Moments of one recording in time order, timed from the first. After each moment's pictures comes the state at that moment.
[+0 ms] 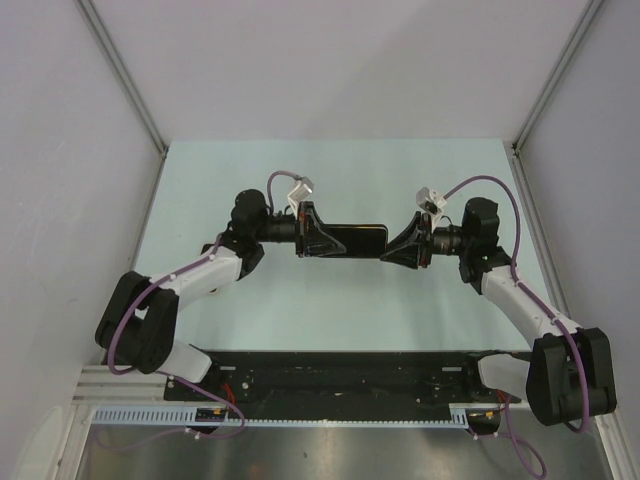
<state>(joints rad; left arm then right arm) -0.49 1.45 0.81 0.64 1.10 -0.53 0.18 1.18 0.67 0.29 -1.28 0.09</state>
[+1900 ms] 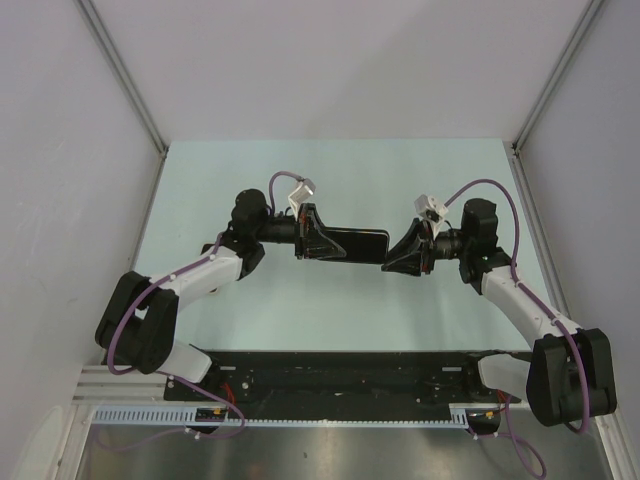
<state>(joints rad) -0.50 1.46 0.81 0.65 1.15 -0.54 0.19 1.17 0.67 0.22 -1.42 -0.03</state>
